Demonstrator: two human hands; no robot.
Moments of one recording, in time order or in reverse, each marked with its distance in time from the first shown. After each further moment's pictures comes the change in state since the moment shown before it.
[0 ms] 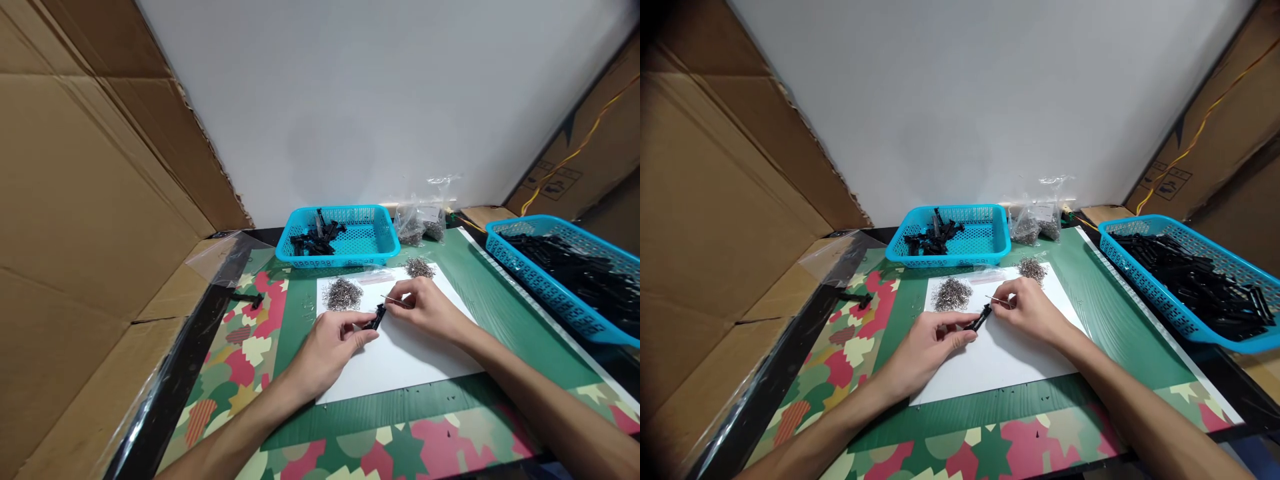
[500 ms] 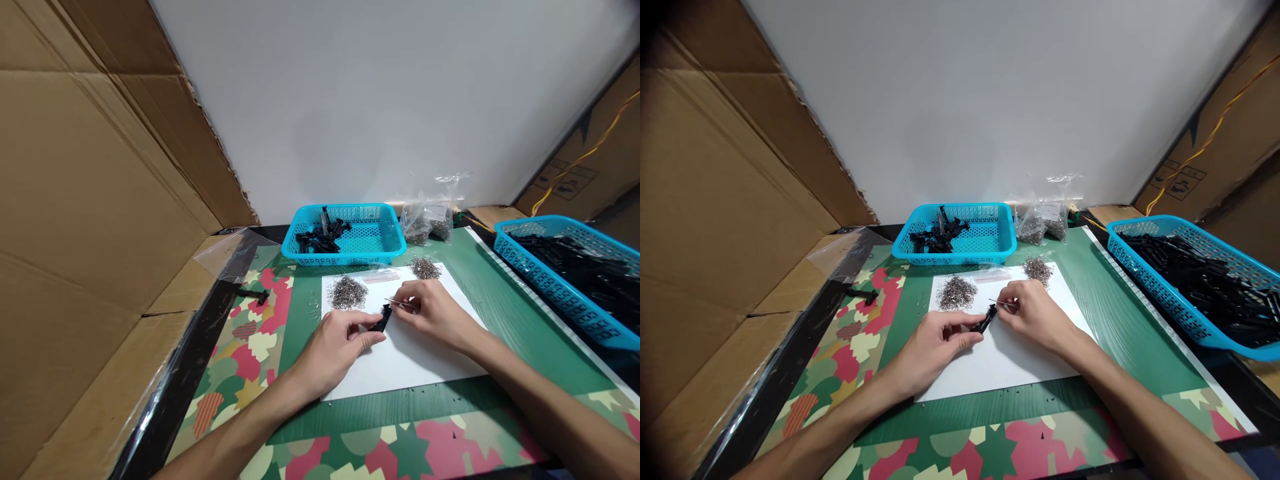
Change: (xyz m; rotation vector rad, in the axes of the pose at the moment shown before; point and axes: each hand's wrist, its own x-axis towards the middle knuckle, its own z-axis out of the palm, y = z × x) left_hand -0.003 0.007 0.001 0.002 -0.008 0.022; right_hand -0.005 -0.010 -0.001 -0.126 -0.001 -0.036
